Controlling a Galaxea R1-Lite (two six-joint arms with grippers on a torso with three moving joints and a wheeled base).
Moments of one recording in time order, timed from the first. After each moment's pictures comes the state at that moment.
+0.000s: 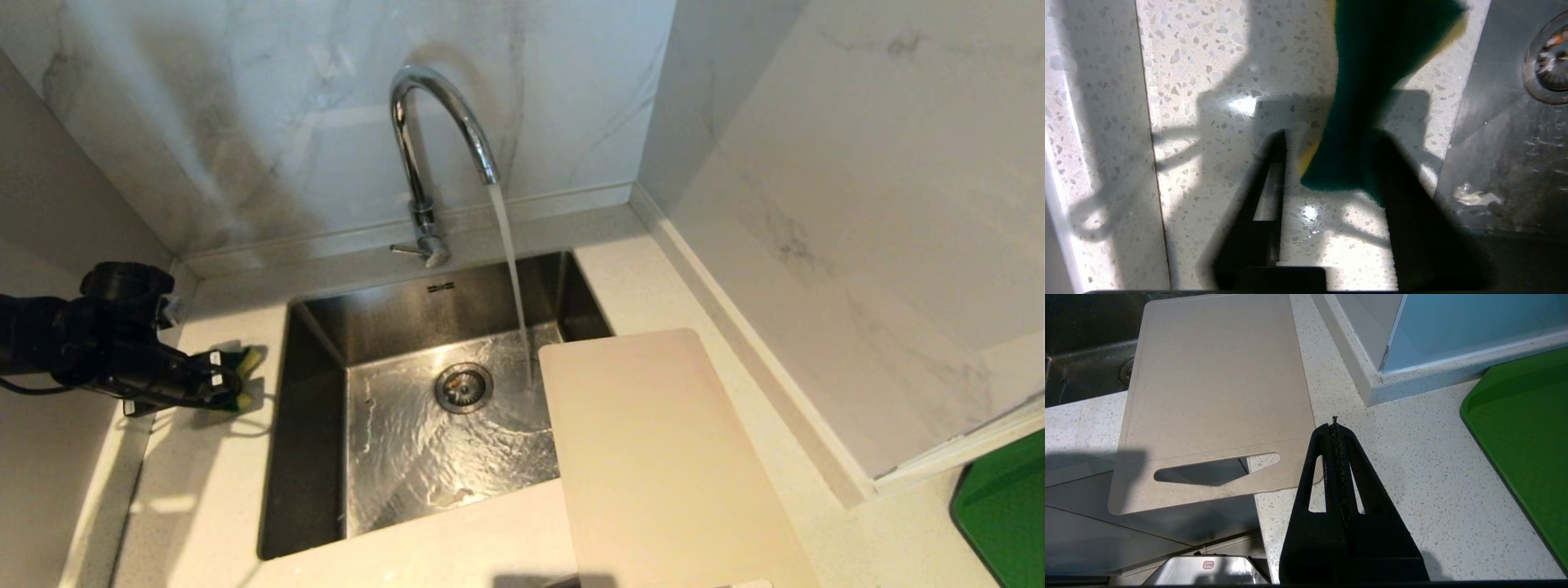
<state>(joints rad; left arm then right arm) 0.10 1.95 -1.23 0.11 0.04 -0.27 0.00 0.00 0.00 0.00 0.00 0.02</state>
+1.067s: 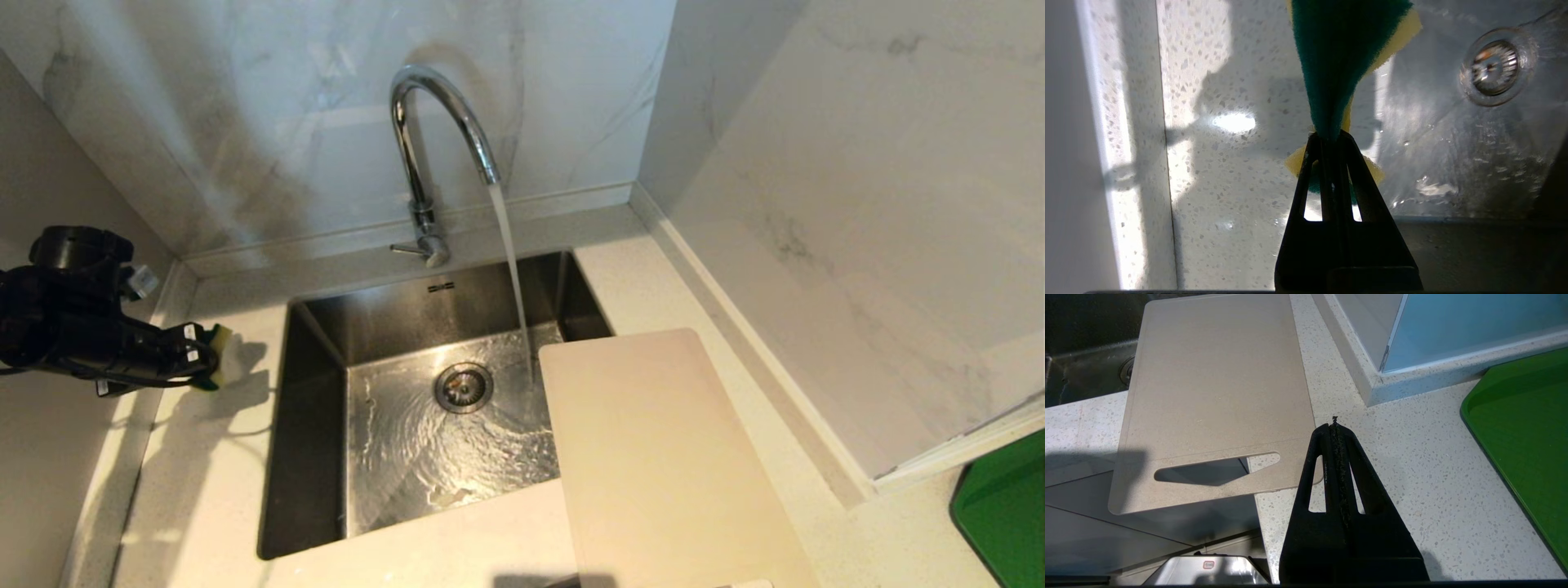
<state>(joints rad) 0.10 1.81 -1.24 0.17 -0.01 -0.29 0.00 0.00 0.00 0.00 0.00 0.02</state>
